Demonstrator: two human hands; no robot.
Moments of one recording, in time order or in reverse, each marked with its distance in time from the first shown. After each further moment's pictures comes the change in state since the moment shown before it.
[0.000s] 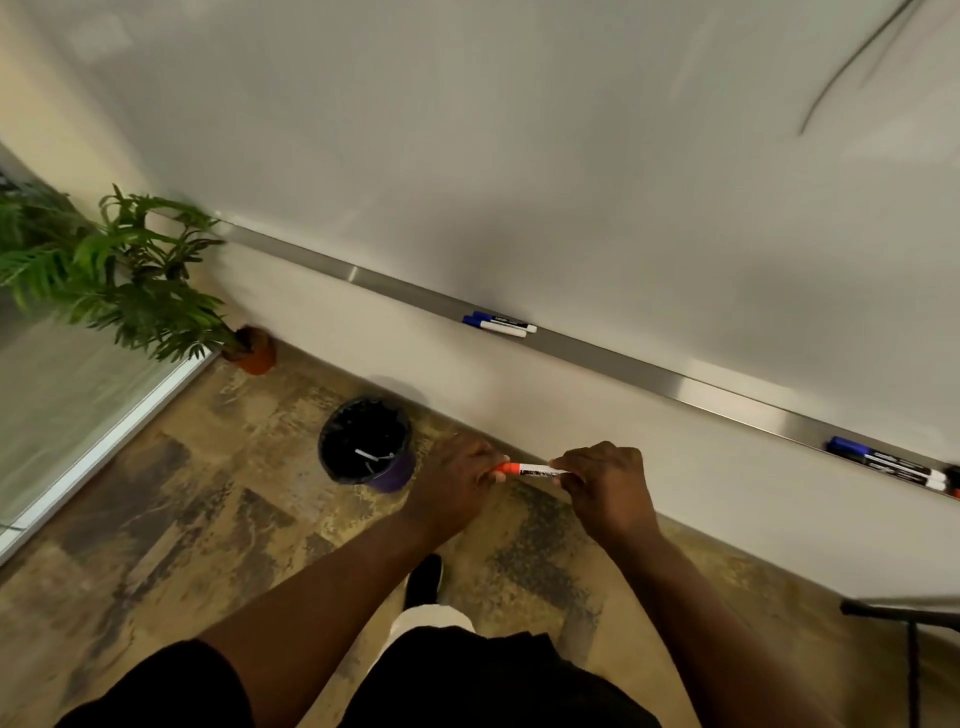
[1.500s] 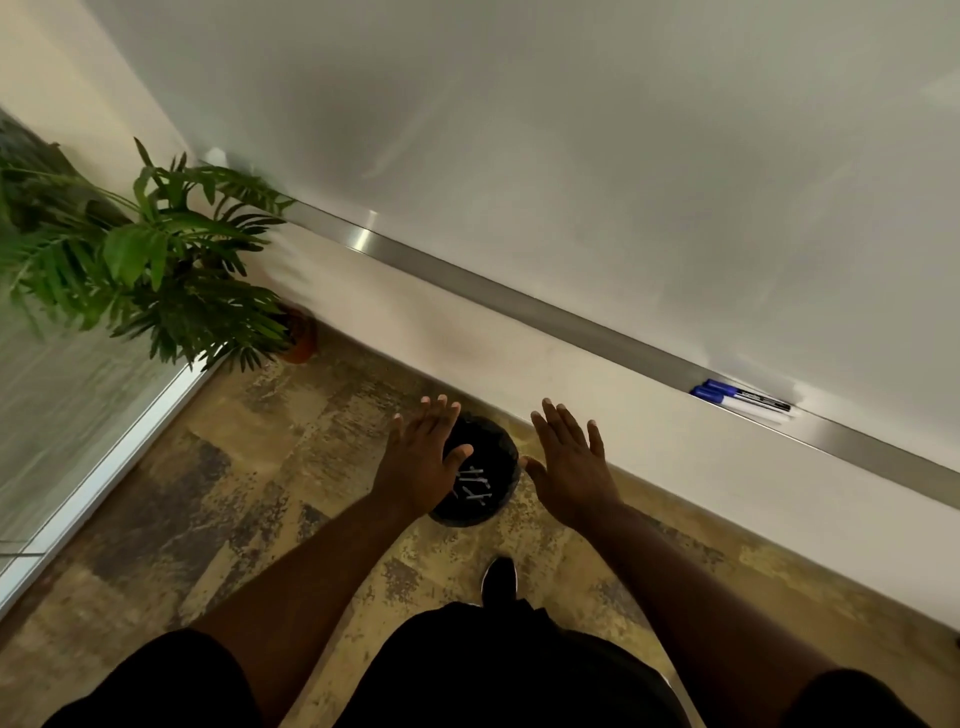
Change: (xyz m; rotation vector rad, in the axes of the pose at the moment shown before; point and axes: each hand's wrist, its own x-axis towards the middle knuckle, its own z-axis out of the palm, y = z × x) left_hand 0.025 -0.490 -0.140 0.056 -0.352 -0.398; right_hand 0.325 -0.256 0.302 -0.150 -0.527 0.167
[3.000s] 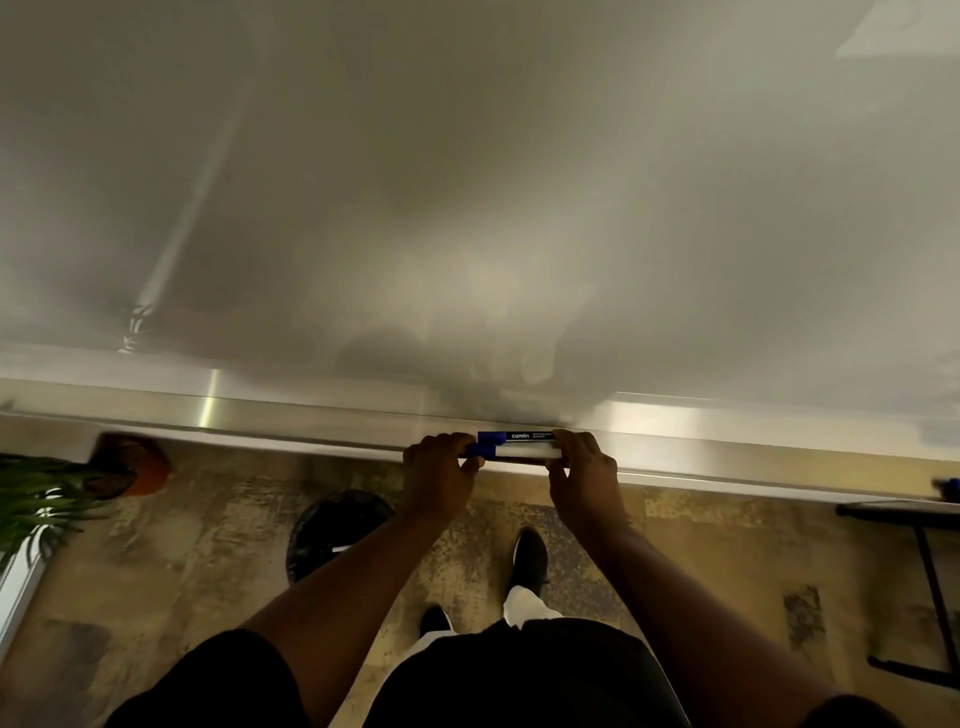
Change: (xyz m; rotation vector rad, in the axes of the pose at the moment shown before) left_hand 0.196 0.314 0.093 -0.047 -0.044 0.131; right_hand -0.039 0.300 -0.072 0.543 0.463 0.517
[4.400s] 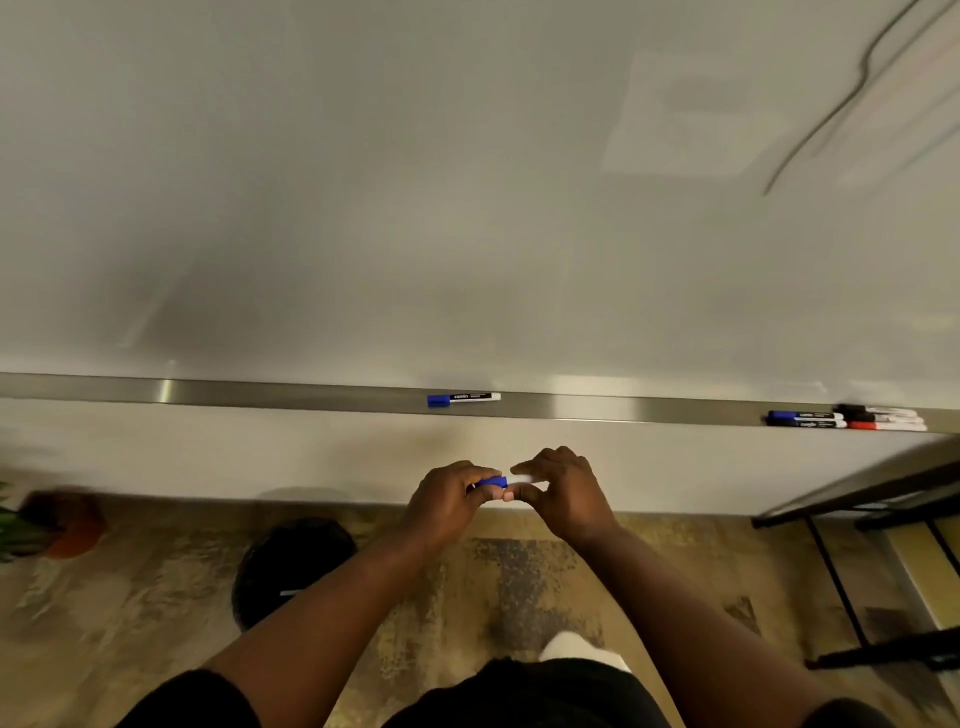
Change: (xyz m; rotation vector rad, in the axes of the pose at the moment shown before) left_hand -0.184 0.076 0.004 -0.387 -0.121 0.259; right_hand -0.171 0.019 -0.077 -0.072 0.085 -0.349
